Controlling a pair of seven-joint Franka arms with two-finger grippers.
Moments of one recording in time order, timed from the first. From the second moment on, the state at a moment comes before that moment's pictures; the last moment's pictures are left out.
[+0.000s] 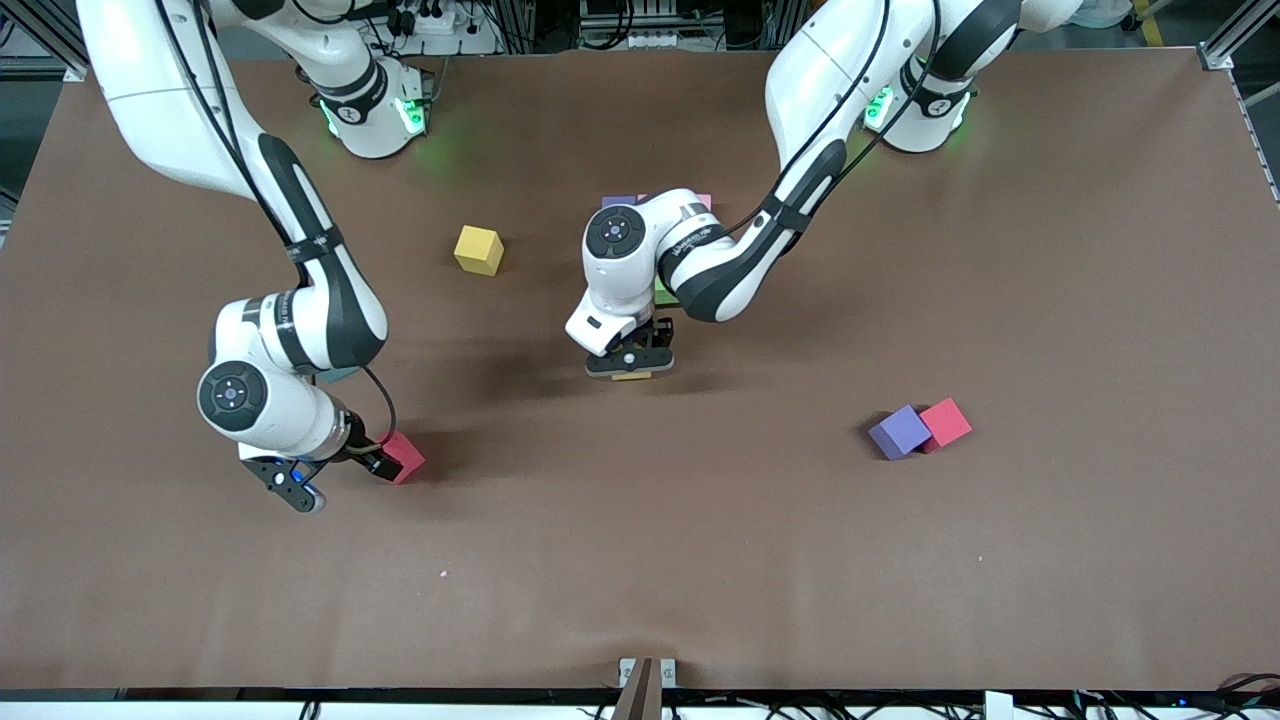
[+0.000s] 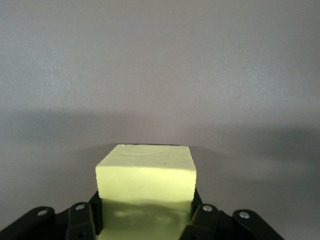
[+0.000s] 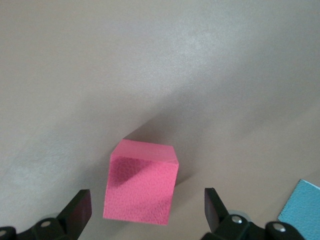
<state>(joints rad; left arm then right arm) -0.67 0.84 -0.26 -1.41 0.30 2.26 -1.12 0.14 0.63 0.03 -1.64 -0.03 2.22 0.83</state>
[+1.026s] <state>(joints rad) -0.68 0.84 -0.25 -1.39 0.30 2.26 -1.12 0.14 0.69 0.02 -1.63 0.03 2.27 0.84</state>
